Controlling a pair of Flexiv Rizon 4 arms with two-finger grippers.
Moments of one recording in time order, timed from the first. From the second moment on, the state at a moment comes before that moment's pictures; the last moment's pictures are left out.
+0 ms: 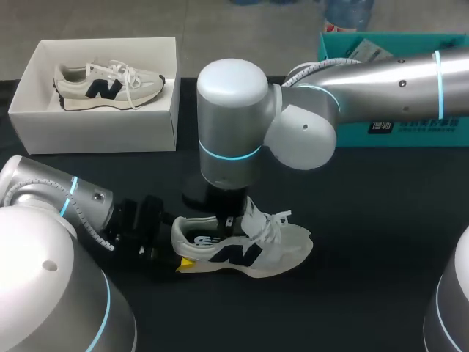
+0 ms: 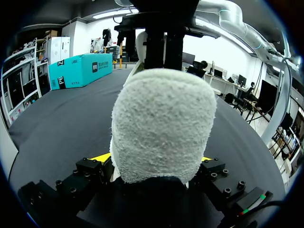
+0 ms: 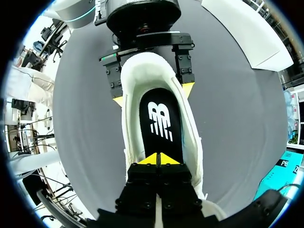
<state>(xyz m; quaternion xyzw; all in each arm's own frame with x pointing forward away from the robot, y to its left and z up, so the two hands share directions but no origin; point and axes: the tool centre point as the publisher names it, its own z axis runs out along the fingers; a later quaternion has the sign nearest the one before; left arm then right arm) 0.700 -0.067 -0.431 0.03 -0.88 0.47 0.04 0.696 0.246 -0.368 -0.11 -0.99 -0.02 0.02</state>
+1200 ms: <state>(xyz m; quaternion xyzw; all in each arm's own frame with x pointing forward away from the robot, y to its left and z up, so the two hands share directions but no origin) 0.700 -0.067 -0.431 0.03 -0.88 0.47 0.04 0.714 0.249 -0.398 -0.10 -0.99 -0.04 -0.01</state>
